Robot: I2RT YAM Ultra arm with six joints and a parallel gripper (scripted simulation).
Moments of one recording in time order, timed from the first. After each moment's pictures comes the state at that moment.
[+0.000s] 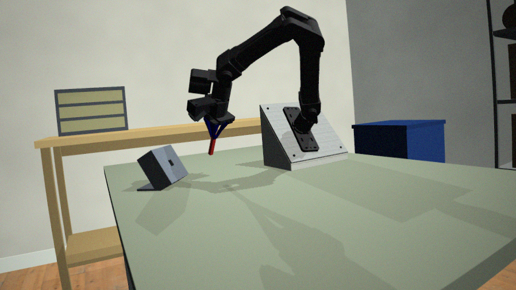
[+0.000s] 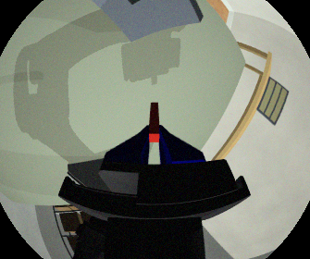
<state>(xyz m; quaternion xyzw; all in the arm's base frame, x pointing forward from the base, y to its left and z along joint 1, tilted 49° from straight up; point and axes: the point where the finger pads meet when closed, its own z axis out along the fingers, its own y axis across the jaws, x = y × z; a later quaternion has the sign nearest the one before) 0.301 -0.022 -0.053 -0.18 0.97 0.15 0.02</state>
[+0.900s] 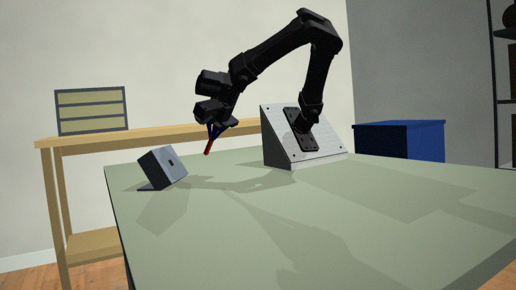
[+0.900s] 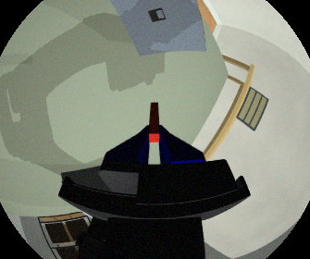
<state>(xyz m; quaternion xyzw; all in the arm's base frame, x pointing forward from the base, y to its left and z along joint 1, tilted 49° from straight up) 0.314 -0.003 -0.034 -0.23 0.97 0.08 0.08</state>
